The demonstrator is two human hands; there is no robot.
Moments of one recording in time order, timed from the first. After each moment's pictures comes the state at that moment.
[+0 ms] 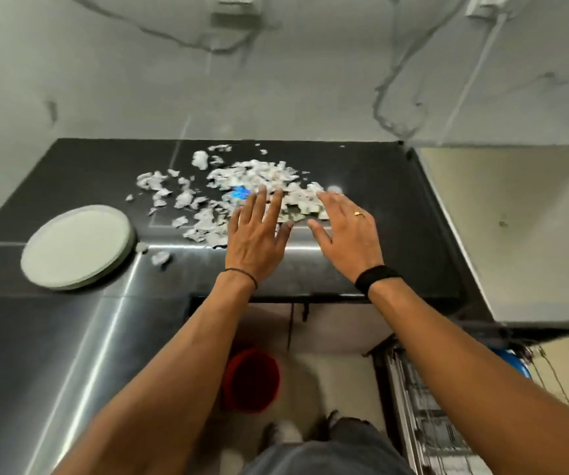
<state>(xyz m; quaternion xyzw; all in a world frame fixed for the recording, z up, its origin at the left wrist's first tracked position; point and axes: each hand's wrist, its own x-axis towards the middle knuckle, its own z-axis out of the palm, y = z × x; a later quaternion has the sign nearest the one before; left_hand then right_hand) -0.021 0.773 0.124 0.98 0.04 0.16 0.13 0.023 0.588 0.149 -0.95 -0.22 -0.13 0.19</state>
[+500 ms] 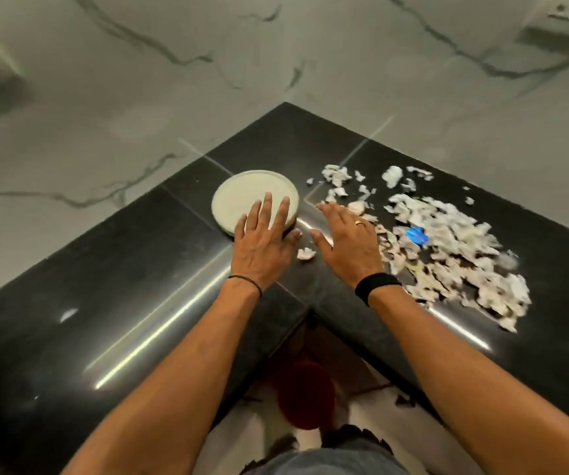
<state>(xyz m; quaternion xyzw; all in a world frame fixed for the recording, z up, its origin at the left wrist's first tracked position) -0.116 0.968 0.113 0.91 0.38 0.16 0.05 0.037 0.862 0.124 -0.82 -0.53 -0.03 0.22</state>
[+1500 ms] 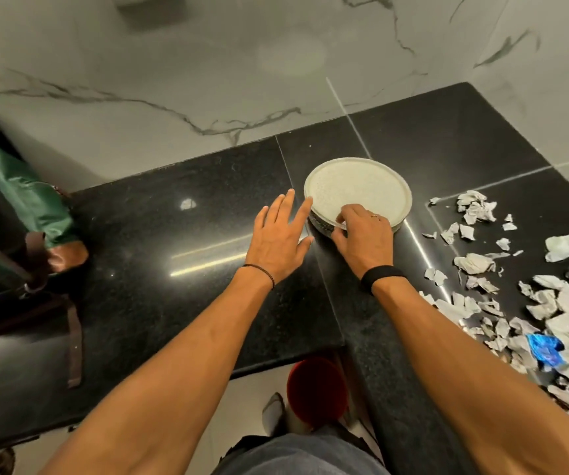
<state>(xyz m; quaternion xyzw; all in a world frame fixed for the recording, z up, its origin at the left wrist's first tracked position) -0.159 1.011 0.088 0.81 0.58 0.05 0.00 0.024 1.012 0.074 -0.67 -0.71 0.08 0.22</state>
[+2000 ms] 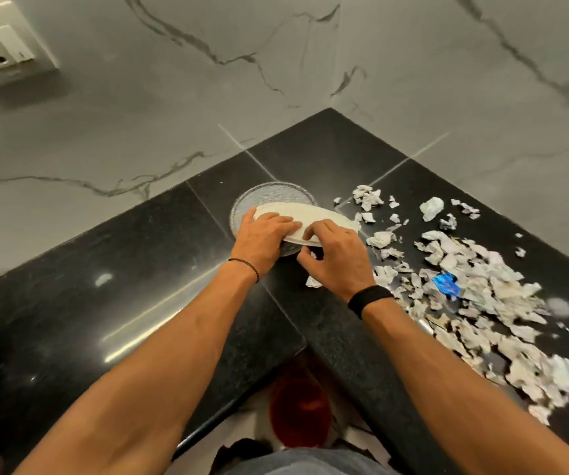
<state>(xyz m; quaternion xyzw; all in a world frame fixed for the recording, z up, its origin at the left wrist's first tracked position) -0.086 1.037 0.128 0.92 0.38 0.04 0.05 0.058 0.924 0.127 -0.70 -0.64 0.00 0.32</state>
